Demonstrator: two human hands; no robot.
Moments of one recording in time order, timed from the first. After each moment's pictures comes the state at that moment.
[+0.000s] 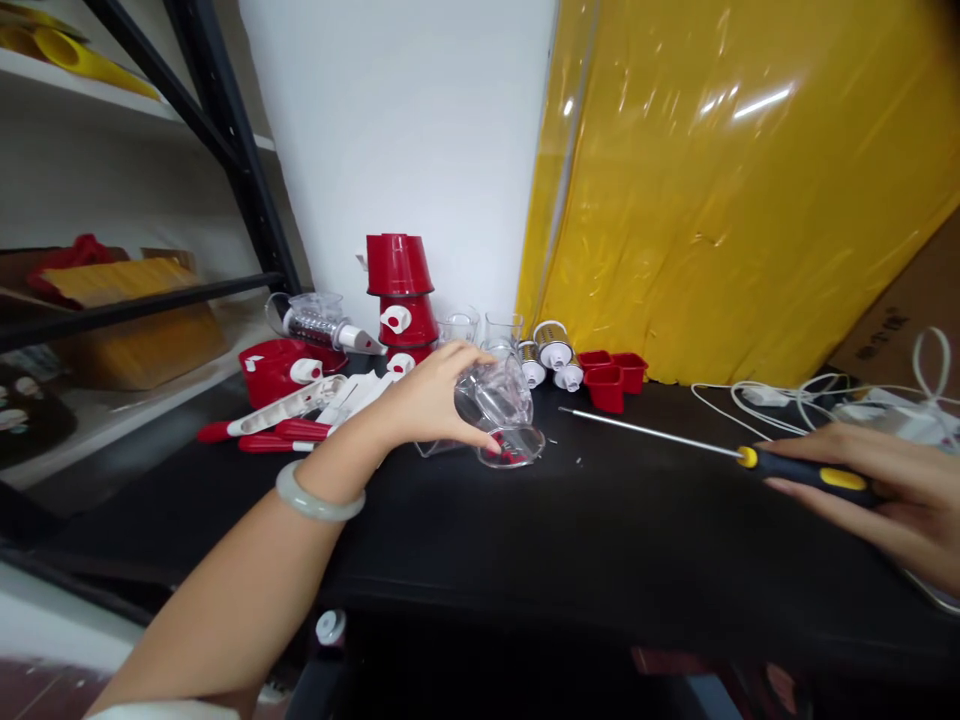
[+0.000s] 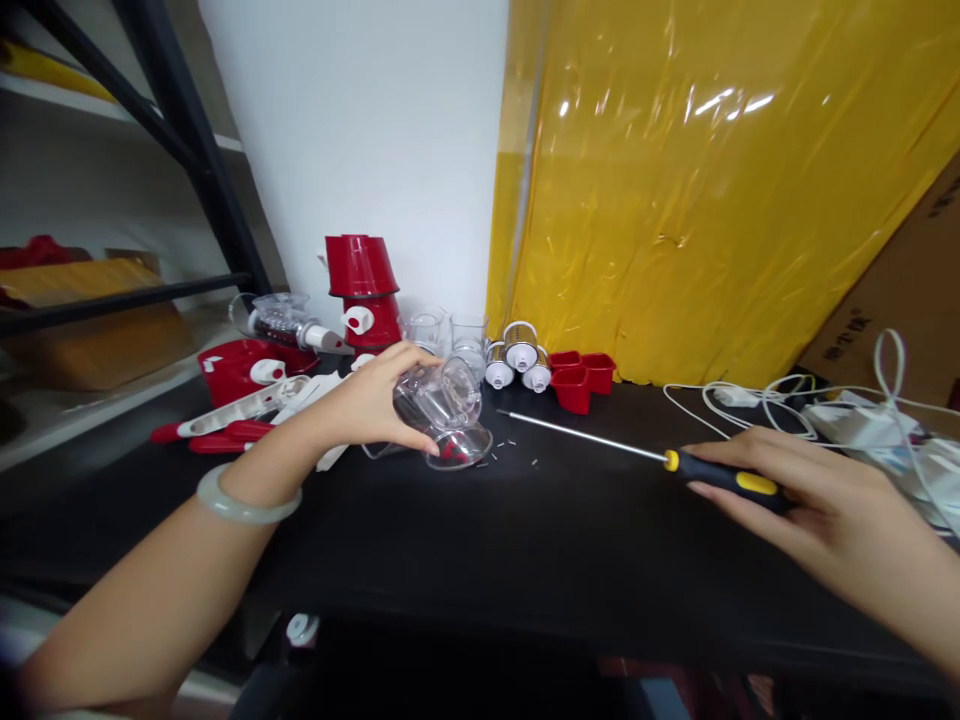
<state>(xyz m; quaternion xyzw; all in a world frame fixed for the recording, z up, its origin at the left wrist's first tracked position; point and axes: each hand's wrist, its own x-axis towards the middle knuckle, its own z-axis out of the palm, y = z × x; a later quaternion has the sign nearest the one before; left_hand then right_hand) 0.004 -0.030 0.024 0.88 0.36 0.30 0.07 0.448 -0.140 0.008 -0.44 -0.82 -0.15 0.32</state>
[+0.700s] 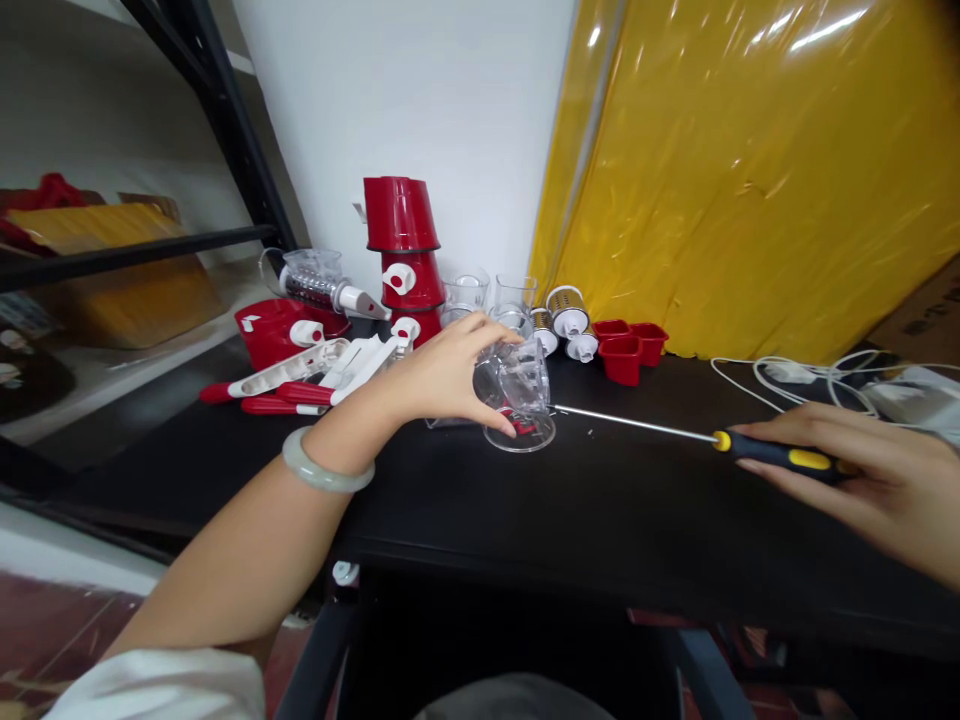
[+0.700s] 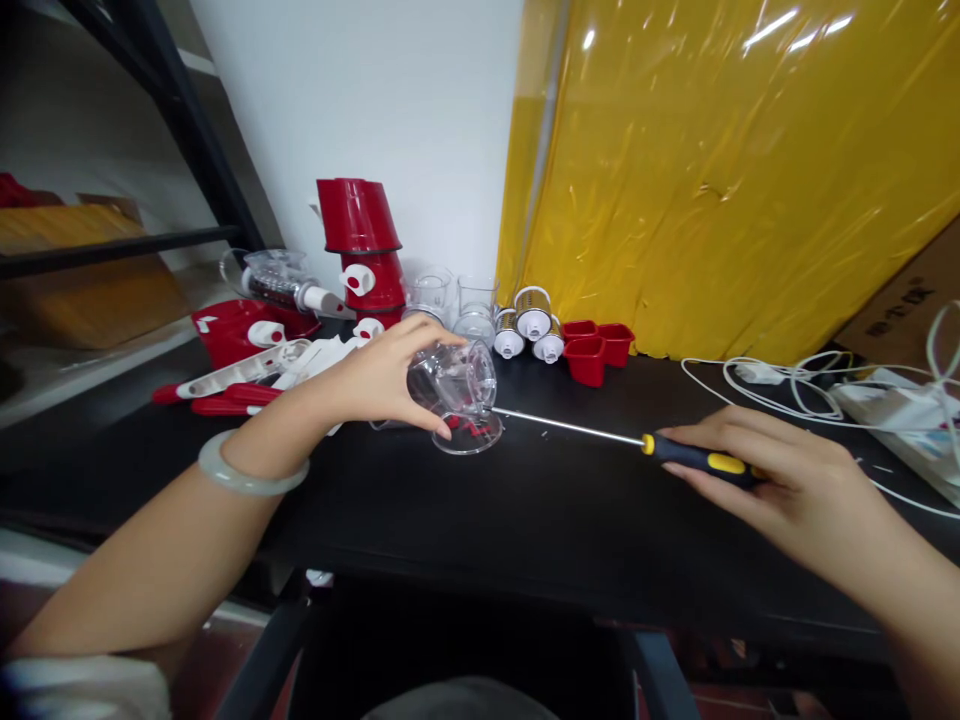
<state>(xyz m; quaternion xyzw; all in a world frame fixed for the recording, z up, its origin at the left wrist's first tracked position) 0.011 -0.033 0.017 0.90 0.34 0.27 0.08 0.409 -0.132 0.004 -0.39 -0.87 -0.13 0.28</state>
